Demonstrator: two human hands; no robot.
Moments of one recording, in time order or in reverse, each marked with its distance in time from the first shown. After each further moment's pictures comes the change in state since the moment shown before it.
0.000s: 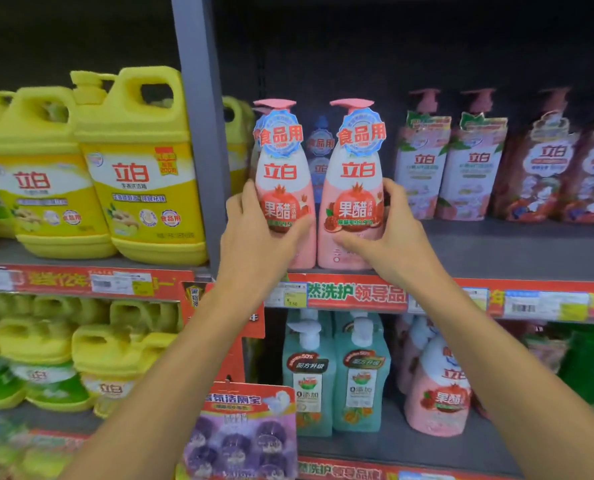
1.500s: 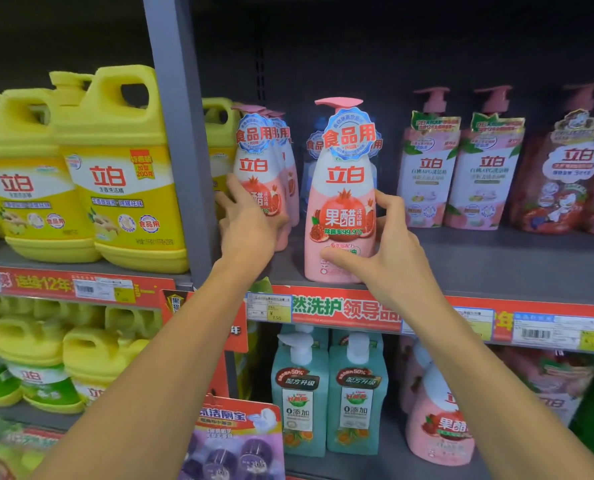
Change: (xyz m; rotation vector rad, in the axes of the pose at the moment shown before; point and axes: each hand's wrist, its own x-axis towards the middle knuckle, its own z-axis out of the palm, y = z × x) left_hand 0.054 0.002 0.042 0.126 0.068 -0.228; right_hand 0.006 0.021 -0.001 -0.033 -0.034 0.011
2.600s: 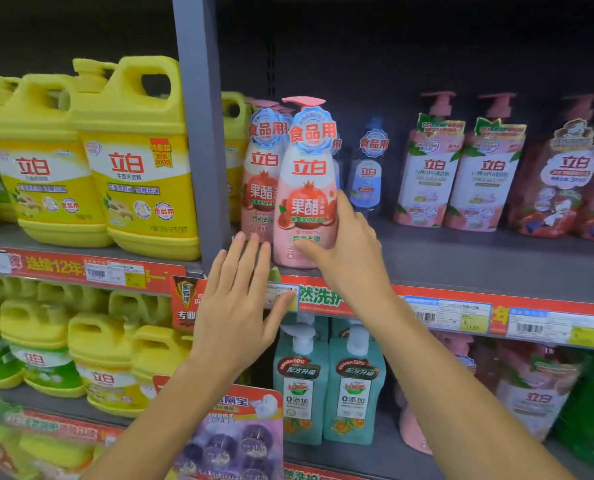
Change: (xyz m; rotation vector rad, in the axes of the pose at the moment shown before) left_hand -0.095 -0.099 -0.005 0.568 0.257 0.712; right_hand 0.002 -0.032 0.045 -0.161 -0.033 -0.028
